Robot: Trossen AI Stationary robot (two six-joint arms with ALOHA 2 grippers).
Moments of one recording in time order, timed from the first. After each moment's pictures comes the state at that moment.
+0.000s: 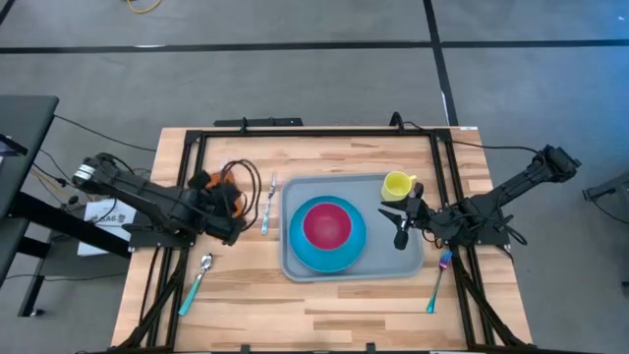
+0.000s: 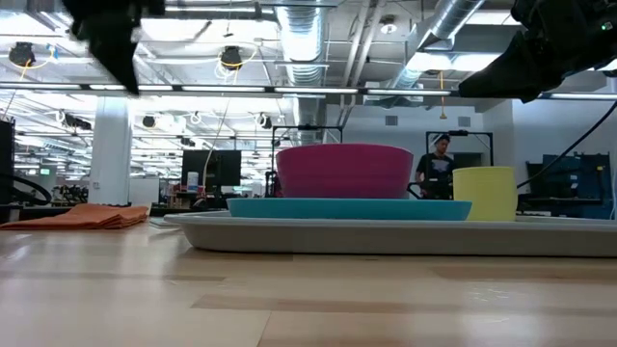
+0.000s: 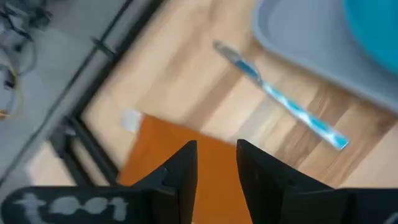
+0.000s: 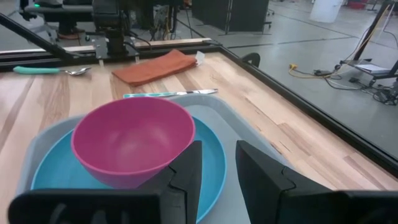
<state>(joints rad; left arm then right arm) -0.33 1.19 1.01 -1.36 -0.68 -0.96 0.48 0.79 0.33 0.04 0.83 0.24</state>
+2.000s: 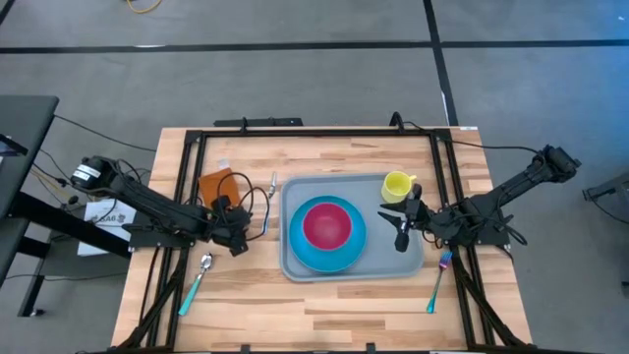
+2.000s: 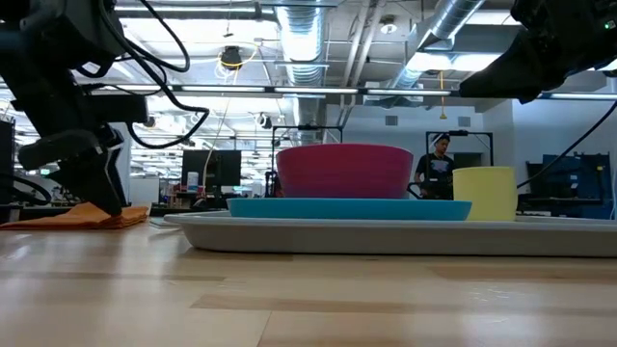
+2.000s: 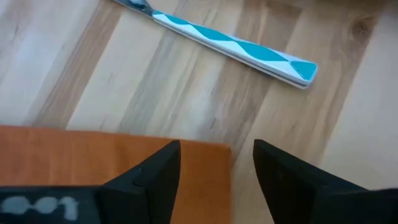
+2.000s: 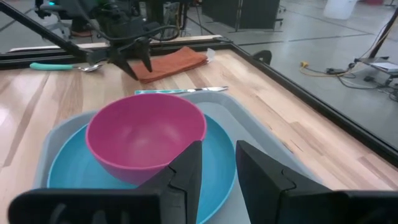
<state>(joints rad) -0.32 1.18 0.44 -0.51 -0.49 -0.63 0.48 0.79 0.33 0.04 0.79 0.24</state>
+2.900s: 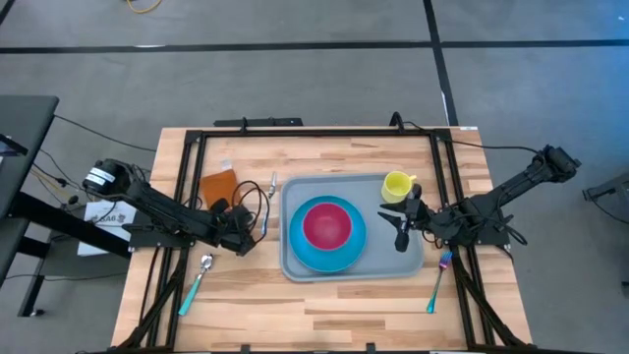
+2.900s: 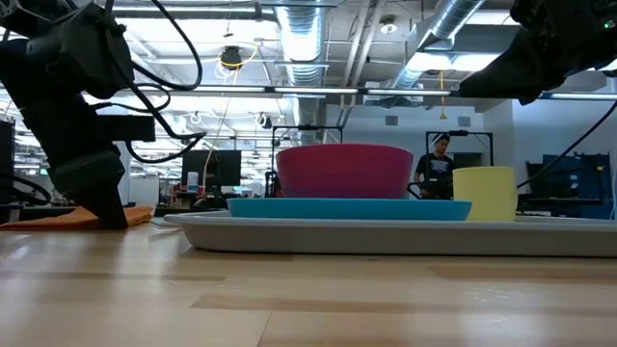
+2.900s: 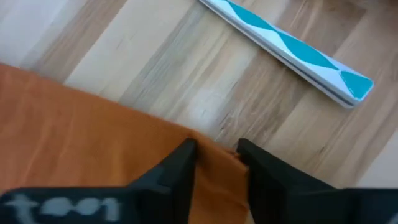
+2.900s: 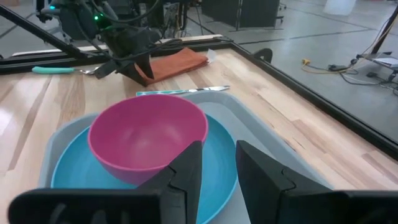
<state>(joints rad) -0.32 1.39 0.45 -0.54 -0.47 -0.95 0.48 0.79 0.34 0.04 0.79 0.26</state>
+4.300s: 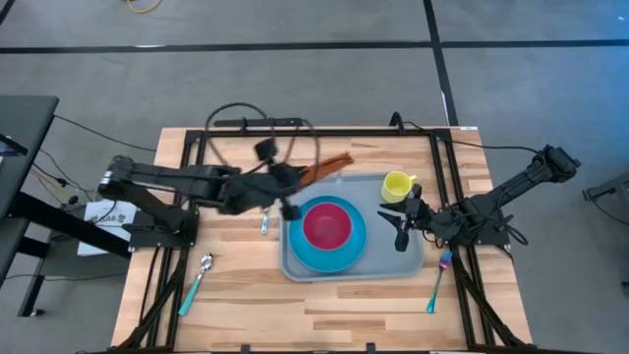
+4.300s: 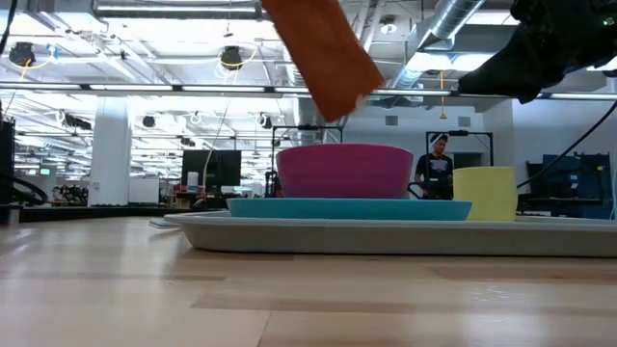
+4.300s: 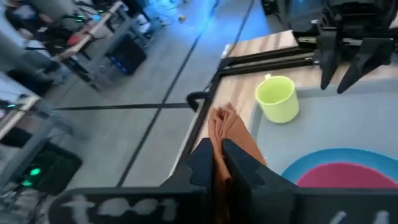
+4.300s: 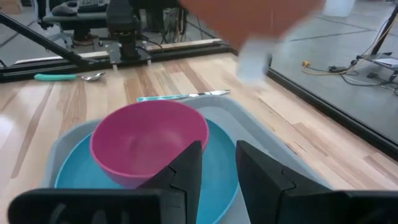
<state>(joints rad) -0.18 1.52 1.64 -0.65 -0.75 0.13 0.48 0.79 0.34 0.06 0.79 0.26</state>
